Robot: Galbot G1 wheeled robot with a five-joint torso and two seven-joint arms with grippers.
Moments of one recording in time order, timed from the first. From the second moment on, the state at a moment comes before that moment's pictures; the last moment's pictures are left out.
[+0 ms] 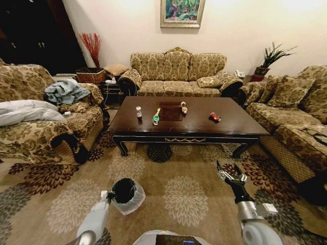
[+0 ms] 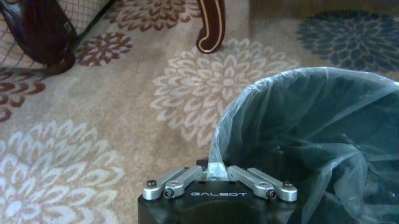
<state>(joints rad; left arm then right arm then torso) 0.91 -1.30 -0.68 -0.48 -0.06 -0.10 0.14 -1.75 1.34 0.76 2.12 0.58 0.12 -0.12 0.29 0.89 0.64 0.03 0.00</state>
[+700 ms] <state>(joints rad) 1.50 -1.16 -0.86 -1.43 -0.33 -0.05 0.13 -1.70 1.32 0.72 2.14 0.64 0.12 -0.17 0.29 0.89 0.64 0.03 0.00</state>
